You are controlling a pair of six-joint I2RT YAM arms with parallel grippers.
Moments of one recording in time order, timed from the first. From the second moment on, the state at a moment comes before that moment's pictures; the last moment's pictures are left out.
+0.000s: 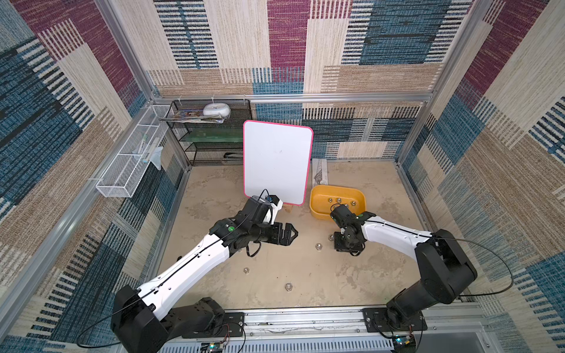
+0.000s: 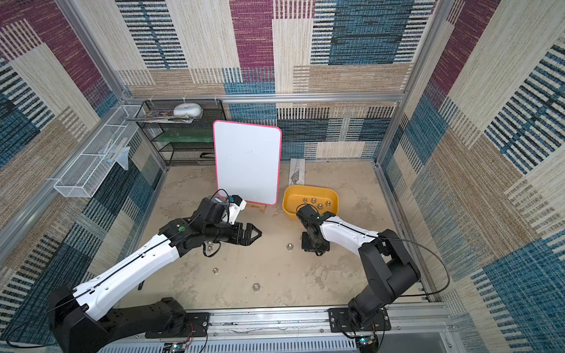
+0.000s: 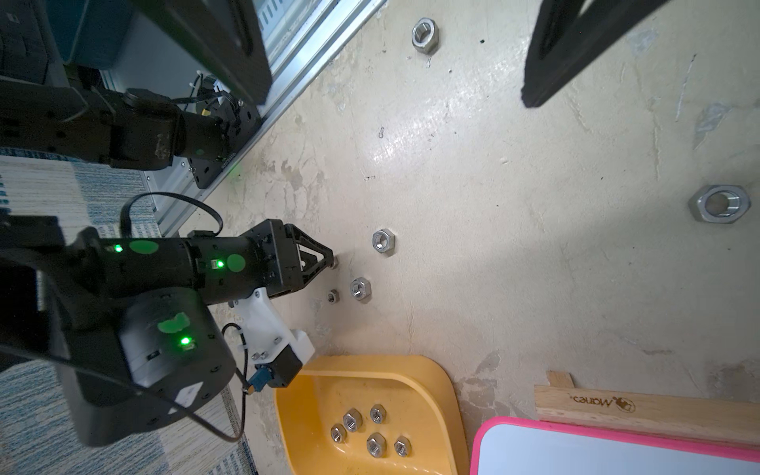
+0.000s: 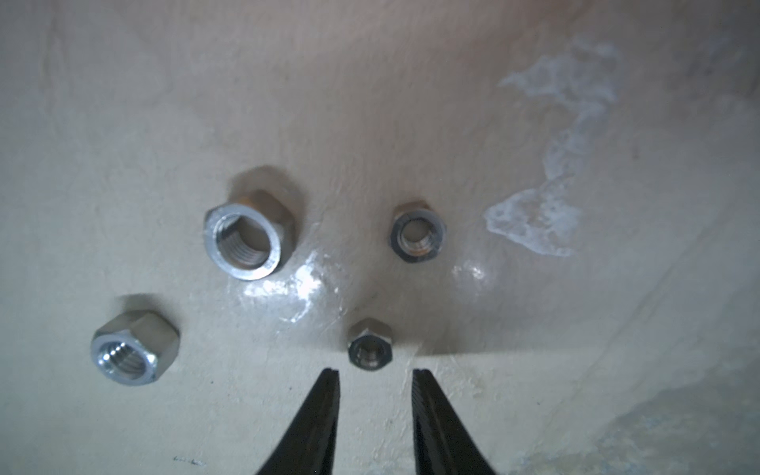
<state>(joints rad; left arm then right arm) -0.64 1.20 1.02 -0.64 0.29 -0.45 0.57 1.59 0.91 -0.76 0.06 0.63</state>
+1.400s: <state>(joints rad) -0.64 1.19 1.02 -0.66 0.29 -0.46 0.48 1.63 1.33 -0.91 0.16 0.53</state>
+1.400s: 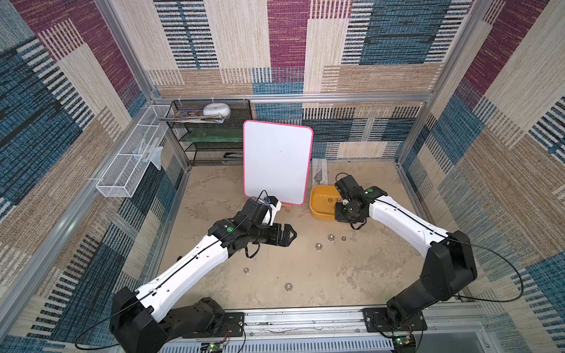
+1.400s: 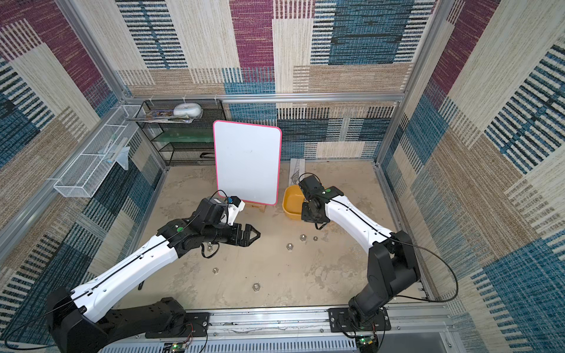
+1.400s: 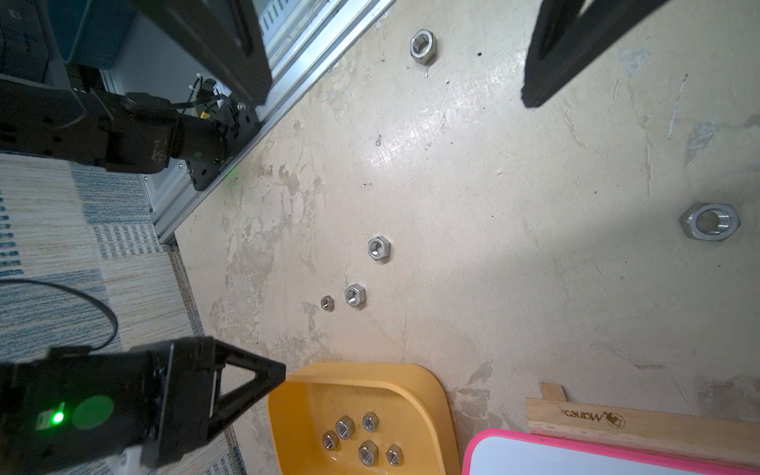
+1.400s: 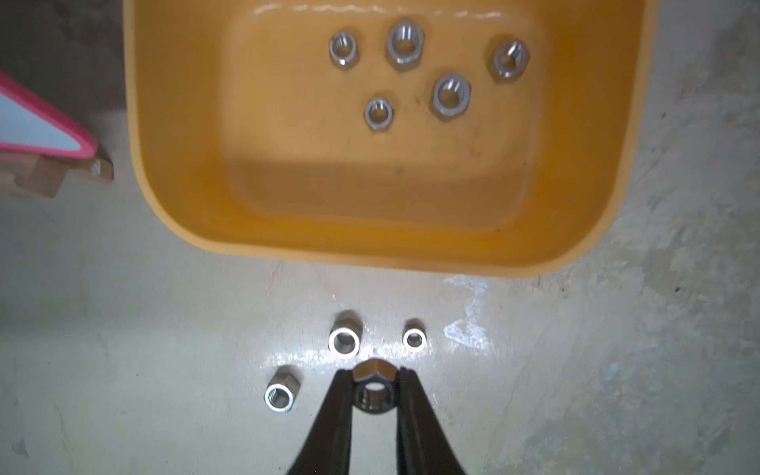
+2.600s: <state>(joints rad) -0.58 1.07 0.99 -0.73 0.18 -0.47 0.42 2.21 1.93 -0.93 0.11 0.36</state>
